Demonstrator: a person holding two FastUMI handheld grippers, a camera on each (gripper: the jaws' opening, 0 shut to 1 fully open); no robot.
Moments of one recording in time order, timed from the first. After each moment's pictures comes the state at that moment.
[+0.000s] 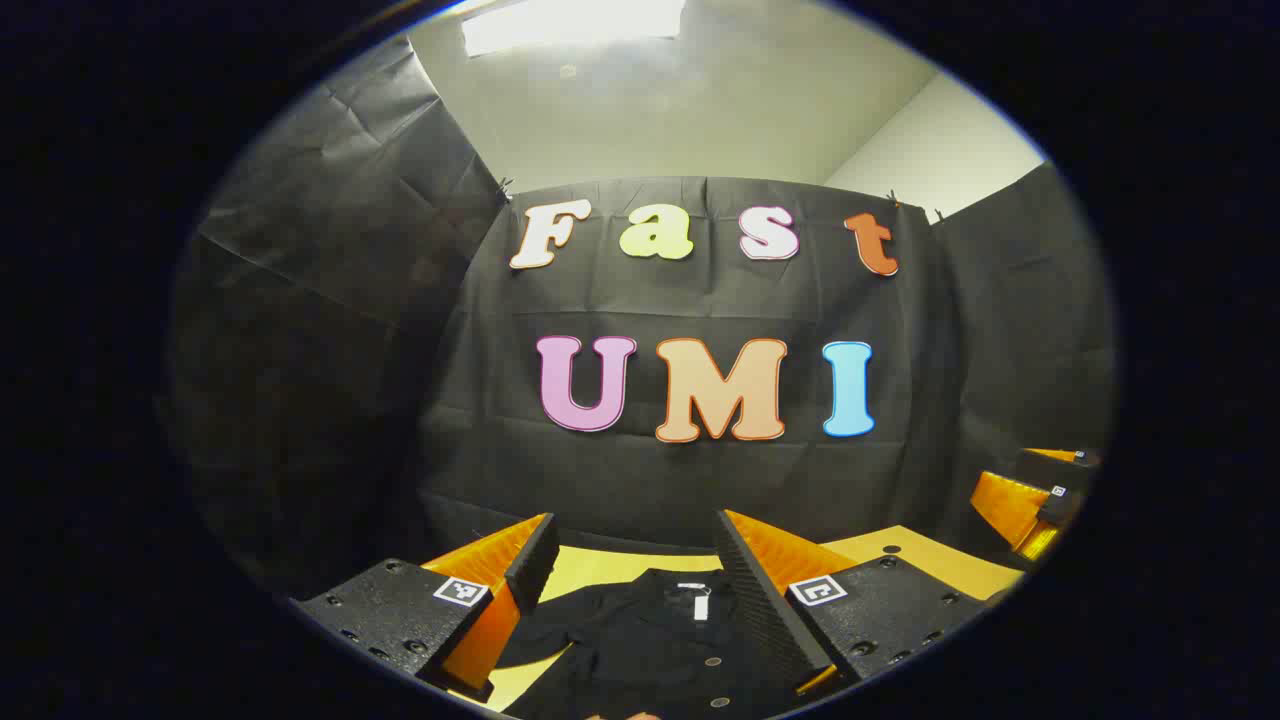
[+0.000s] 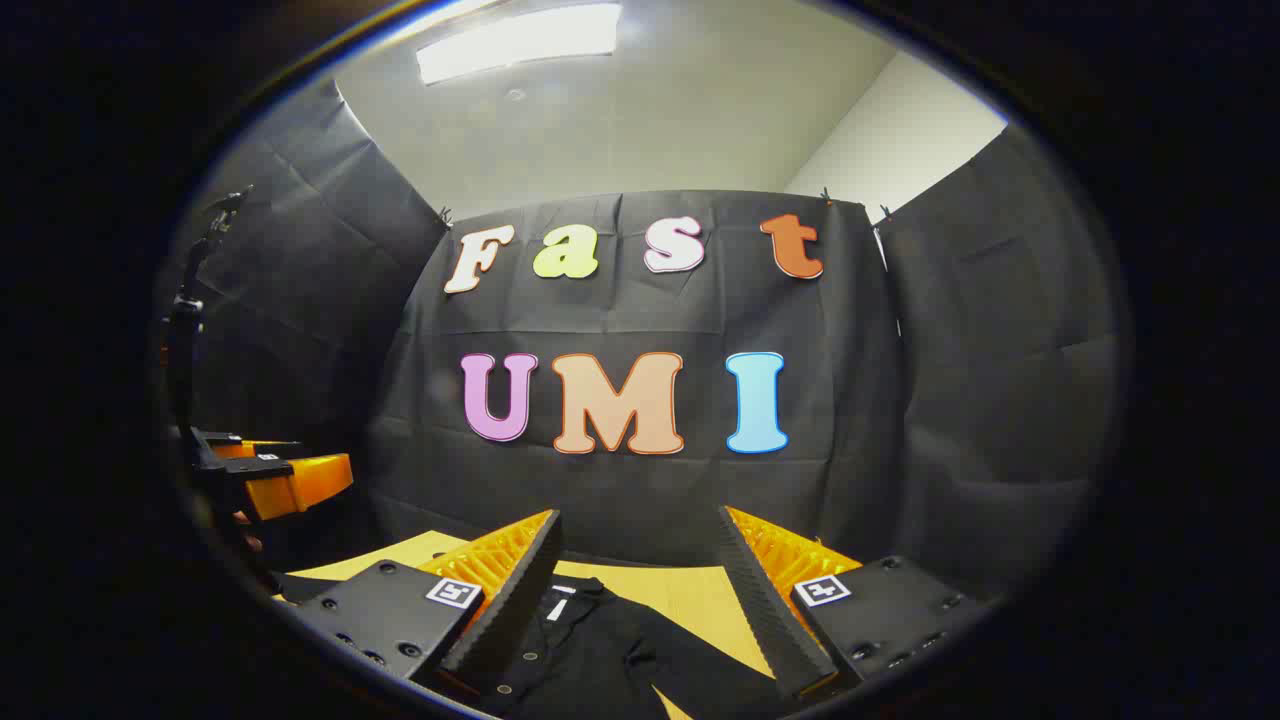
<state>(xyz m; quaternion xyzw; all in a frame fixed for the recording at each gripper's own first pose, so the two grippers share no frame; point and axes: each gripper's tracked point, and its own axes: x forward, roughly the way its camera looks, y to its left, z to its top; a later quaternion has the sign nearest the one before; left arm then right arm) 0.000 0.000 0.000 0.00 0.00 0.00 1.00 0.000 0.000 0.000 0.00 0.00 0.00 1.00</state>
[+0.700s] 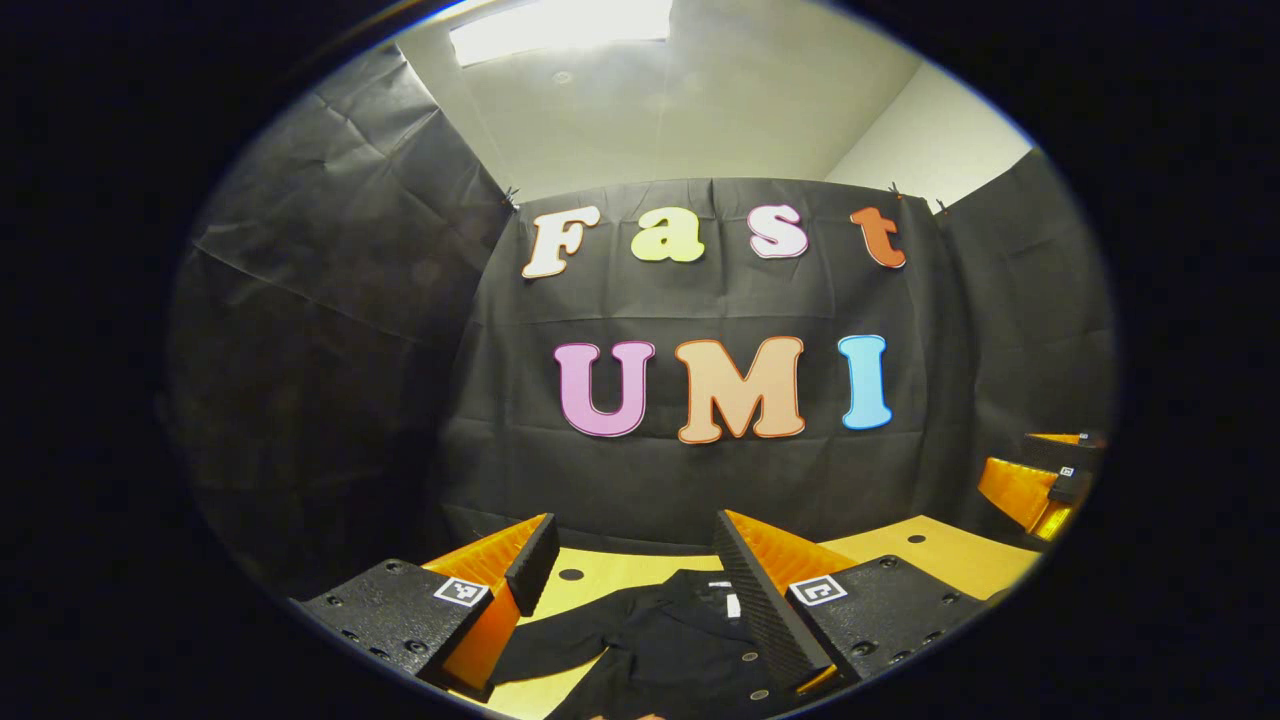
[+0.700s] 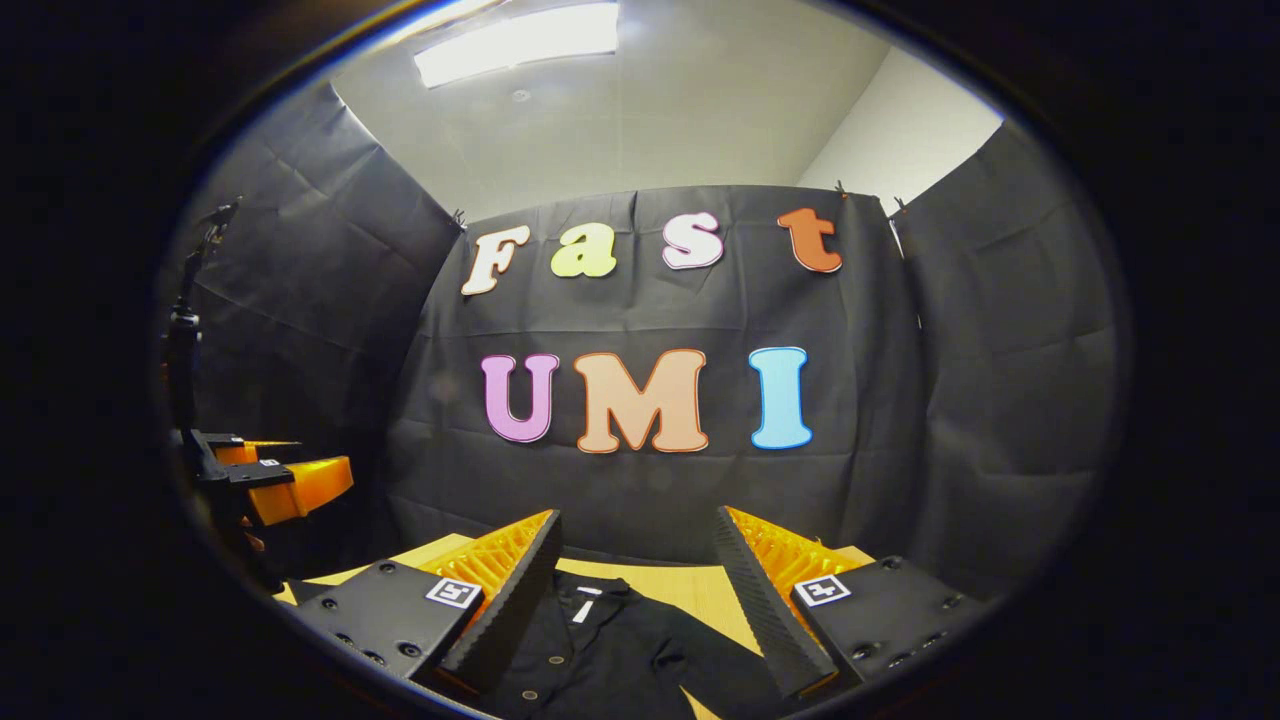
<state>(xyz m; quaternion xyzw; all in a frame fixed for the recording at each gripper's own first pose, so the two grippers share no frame) -0.006 0.029 0.003 0.02 -0.01 0.01 1.00 0.003 0.026 -0.002 0.01 0.00 0.03 1.00</state>
